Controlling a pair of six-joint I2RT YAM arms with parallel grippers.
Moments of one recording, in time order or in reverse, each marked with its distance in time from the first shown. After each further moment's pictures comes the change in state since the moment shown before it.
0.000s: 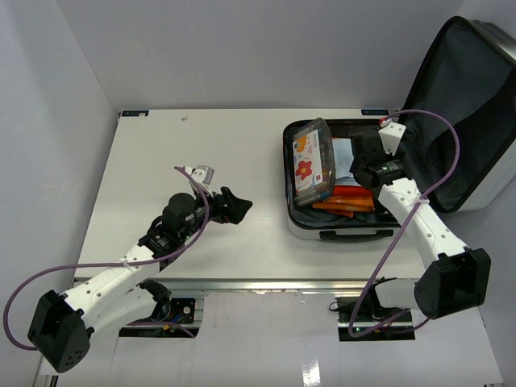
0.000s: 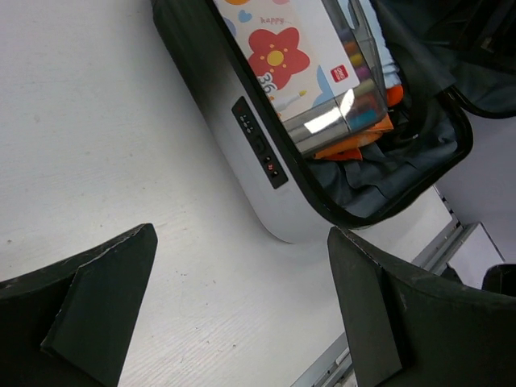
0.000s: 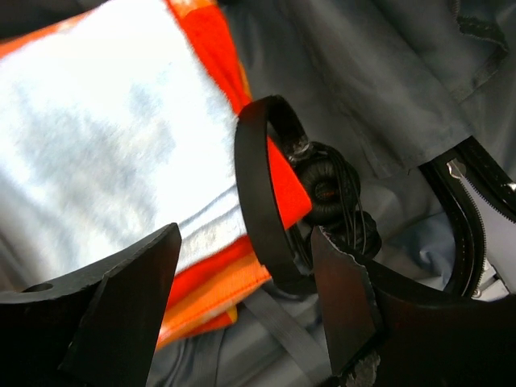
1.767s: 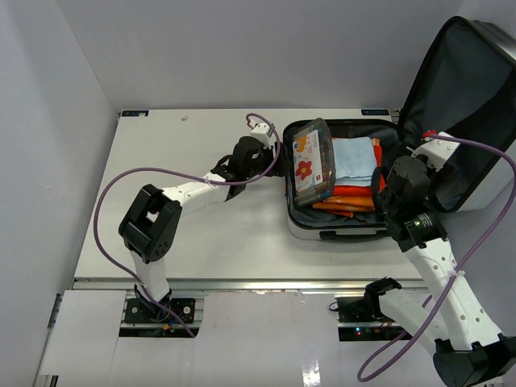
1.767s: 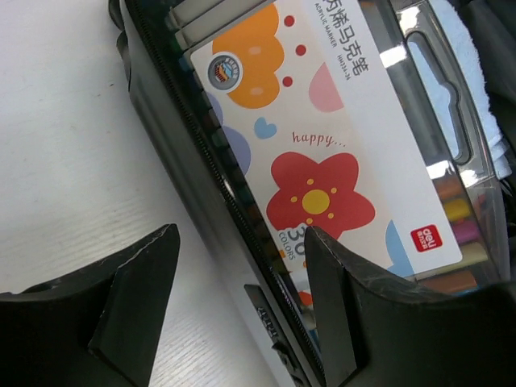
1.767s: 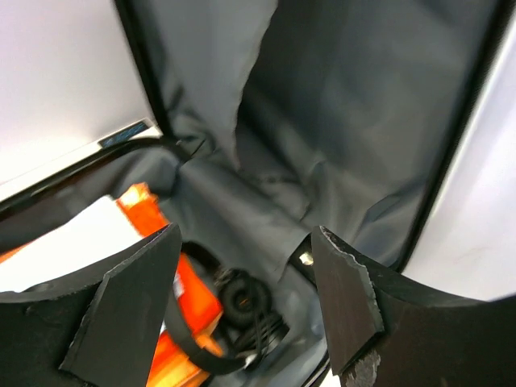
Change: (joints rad) left arm -0.011 0.941 0.723 0.062 0.014 0.095; right arm 0.029 -0.488 -0.220 0.458 0.330 -0.403
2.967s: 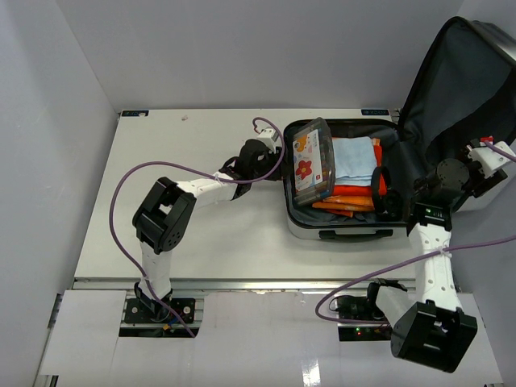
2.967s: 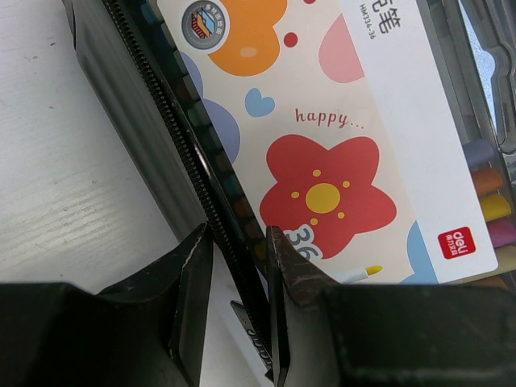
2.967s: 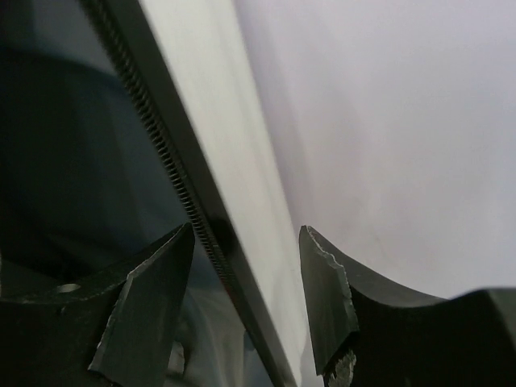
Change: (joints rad) left arm 0.000 0.137 0.054 0.039 0.109 -0.055; right arm -0.571 0.156 -0.162 0.674 -0.121 -0.205
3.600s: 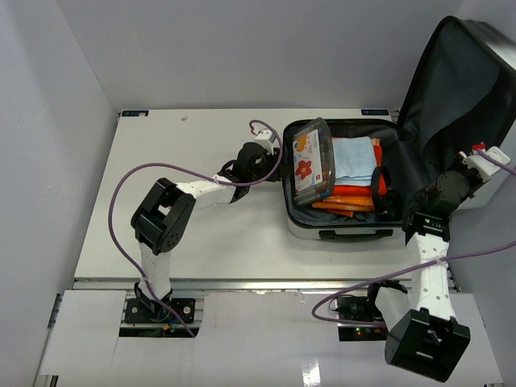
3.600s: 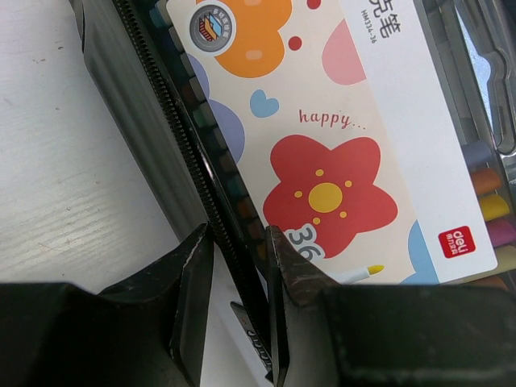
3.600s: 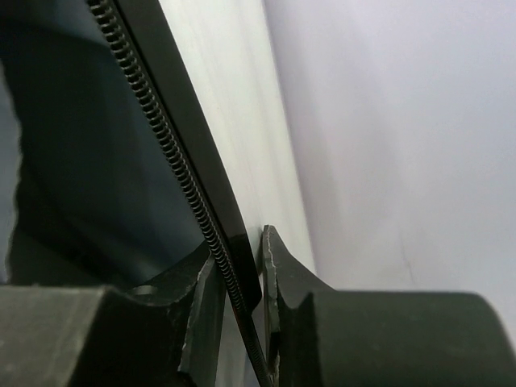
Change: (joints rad) left arm 0.000 -0.014 -0.051 0.068 -0.016 -0.017; right arm -0.037 -0.072 -0.082 0.041 -0.186 -0.019
